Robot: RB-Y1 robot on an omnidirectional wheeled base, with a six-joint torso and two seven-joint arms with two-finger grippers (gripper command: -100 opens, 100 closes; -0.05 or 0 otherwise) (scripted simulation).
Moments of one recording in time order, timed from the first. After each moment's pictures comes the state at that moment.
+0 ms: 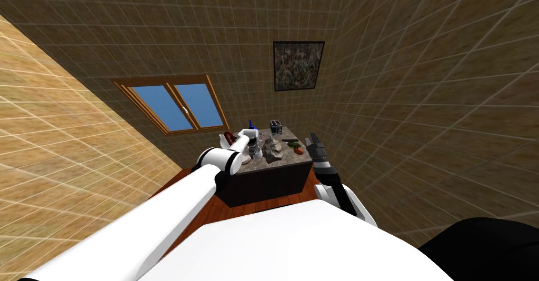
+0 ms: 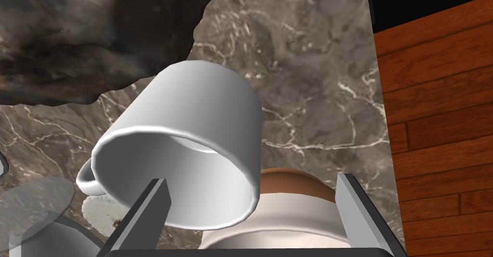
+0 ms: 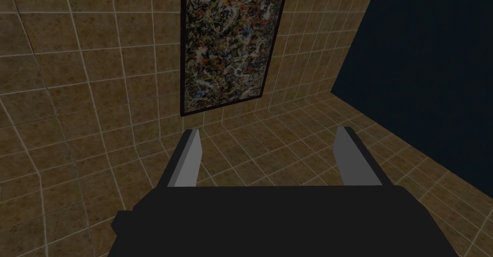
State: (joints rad) left arm -1.30 0.08 0.08 -0.37 0.13 1.50 -0.06; right arm 0.49 -0.04 -0.06 -2.22 0.11 -0.46 -0.09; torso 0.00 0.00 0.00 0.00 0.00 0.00
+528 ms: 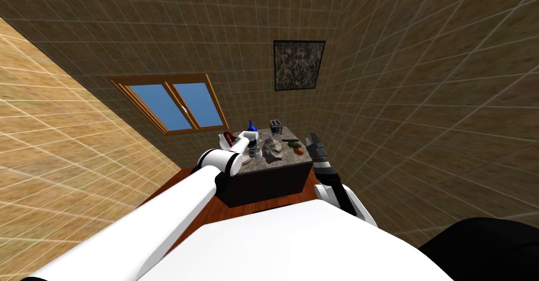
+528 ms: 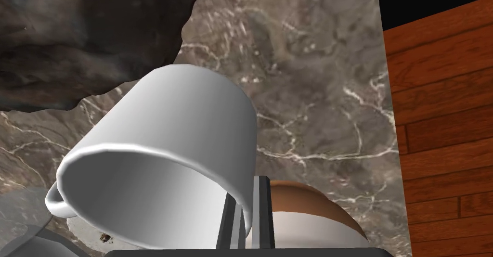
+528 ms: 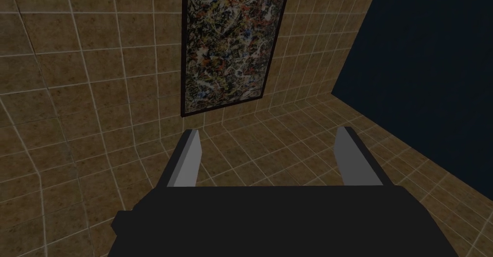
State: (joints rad) left arm -1.28 0.07 0.07 -0.34 0.13 1.45 -0.06; right arm 0.49 -0.04 -0.06 -2.22 0.11 -0.46 -0.09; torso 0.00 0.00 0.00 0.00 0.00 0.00
